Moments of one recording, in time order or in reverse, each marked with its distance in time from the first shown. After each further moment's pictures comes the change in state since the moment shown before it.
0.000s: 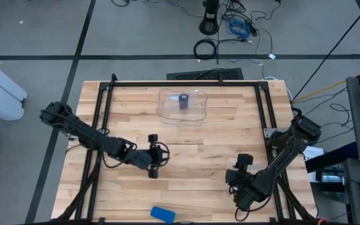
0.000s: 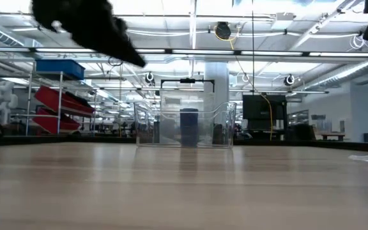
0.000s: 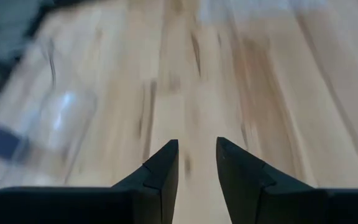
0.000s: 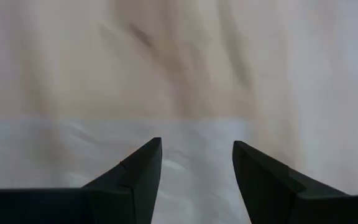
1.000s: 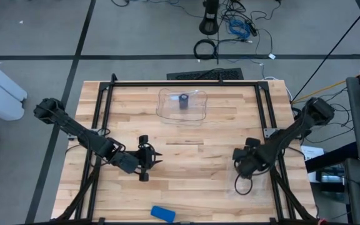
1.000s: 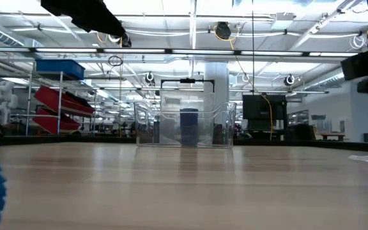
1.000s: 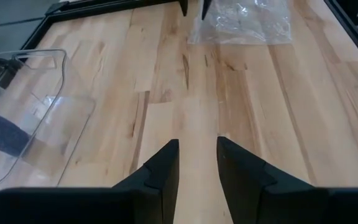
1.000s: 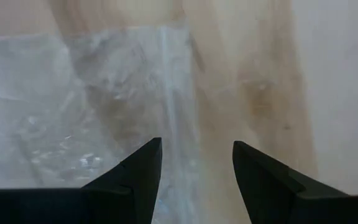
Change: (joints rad) left arm -0.104 -0.147 0.004 -0.127 -0.062 -0.143; right arm -0.218 -0.379 -0.450 0.197 -0.282 -0.104
